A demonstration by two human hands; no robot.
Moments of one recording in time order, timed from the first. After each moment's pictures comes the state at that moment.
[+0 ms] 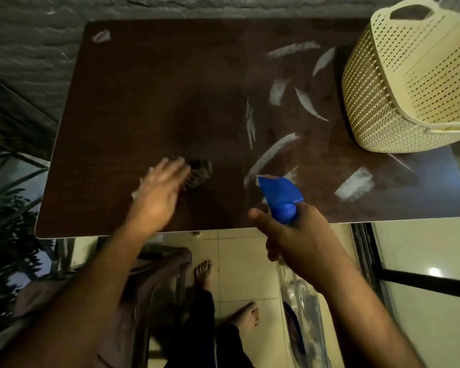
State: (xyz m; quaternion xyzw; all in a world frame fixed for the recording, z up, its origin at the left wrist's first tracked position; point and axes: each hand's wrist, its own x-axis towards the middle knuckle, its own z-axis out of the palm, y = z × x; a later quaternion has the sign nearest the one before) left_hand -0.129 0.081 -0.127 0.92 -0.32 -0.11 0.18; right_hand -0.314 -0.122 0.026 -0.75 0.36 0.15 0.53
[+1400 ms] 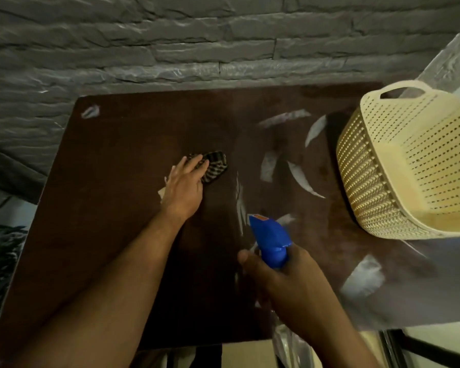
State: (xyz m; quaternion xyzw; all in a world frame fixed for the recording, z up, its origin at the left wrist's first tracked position) left_hand 0.027 -0.089 -0.141 0.94 -0.29 -0.05 0.19; right_hand -0.217 -0.192 0.015 -0.73 0.36 0.15 0.56
